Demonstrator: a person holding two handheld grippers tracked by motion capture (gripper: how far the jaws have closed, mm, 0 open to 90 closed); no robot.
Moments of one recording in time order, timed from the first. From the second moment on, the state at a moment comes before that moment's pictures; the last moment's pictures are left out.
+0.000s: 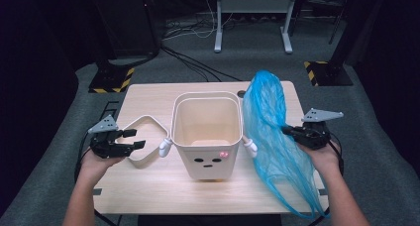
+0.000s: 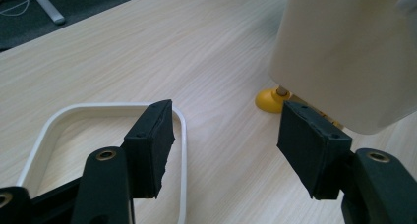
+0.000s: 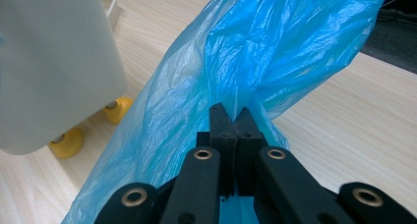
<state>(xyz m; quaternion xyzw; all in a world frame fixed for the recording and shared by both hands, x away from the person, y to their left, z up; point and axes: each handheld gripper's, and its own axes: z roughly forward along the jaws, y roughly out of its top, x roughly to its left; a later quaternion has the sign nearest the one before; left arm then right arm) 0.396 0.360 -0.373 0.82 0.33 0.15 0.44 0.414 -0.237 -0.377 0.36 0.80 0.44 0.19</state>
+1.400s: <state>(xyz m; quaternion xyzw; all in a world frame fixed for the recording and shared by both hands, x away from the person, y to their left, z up) 0.384 0.335 -0.305 0.85 0.25 0.11 0.45 0.381 -0.239 -0.258 0.27 0.83 0.46 0.16</state>
